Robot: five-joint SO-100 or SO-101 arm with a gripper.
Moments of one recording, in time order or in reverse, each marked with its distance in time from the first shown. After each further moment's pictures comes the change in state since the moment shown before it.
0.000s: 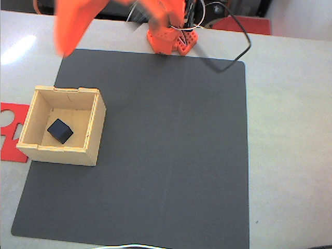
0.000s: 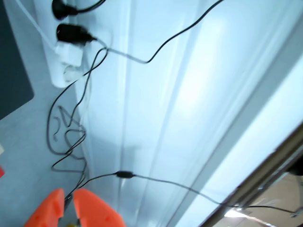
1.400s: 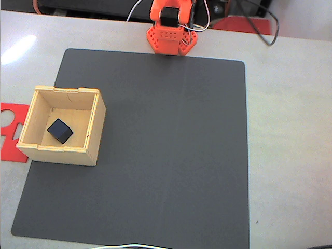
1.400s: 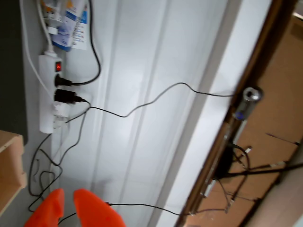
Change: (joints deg) arm -14.9 98.5 109.3 -20.8 -3.7
